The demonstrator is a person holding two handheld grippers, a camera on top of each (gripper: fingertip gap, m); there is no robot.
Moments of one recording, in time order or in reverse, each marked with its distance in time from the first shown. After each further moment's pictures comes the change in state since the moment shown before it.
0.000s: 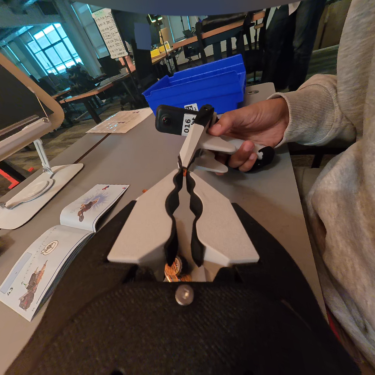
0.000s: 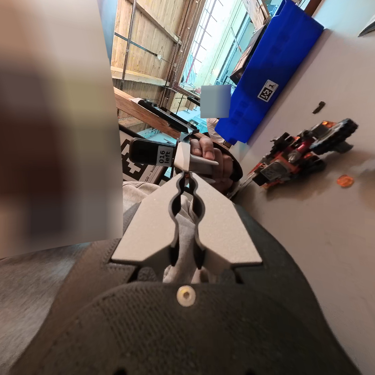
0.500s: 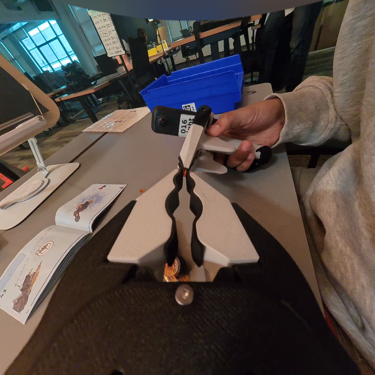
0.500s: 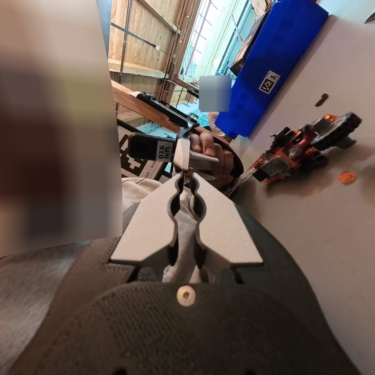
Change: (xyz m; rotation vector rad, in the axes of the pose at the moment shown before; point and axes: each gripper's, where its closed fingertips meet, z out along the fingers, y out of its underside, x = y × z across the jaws) left arm 0.002 0.001 0.001 -0.001 0.014 -0.012; right arm 0.001 0.004 0.000 -0.034 0.000 0.014
